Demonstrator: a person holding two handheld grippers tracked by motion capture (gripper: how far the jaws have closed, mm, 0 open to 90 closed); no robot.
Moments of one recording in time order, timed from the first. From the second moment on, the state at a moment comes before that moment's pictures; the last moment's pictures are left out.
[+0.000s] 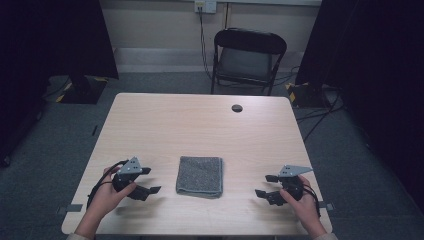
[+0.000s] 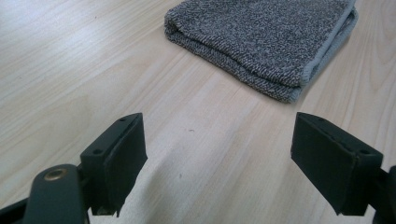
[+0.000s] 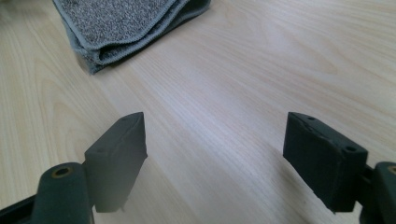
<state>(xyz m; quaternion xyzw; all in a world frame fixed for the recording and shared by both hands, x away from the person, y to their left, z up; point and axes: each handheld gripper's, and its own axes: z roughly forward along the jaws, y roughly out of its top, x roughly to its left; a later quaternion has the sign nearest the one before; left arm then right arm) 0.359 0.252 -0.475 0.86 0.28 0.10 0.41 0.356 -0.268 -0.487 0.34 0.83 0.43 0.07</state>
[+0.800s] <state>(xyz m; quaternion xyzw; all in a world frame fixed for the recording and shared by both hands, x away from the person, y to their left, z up) 0.353 0.279 -0.476 0.86 0.30 0.11 0.41 0.347 -0.302 -0.486 0.36 0.82 0.43 0.09</state>
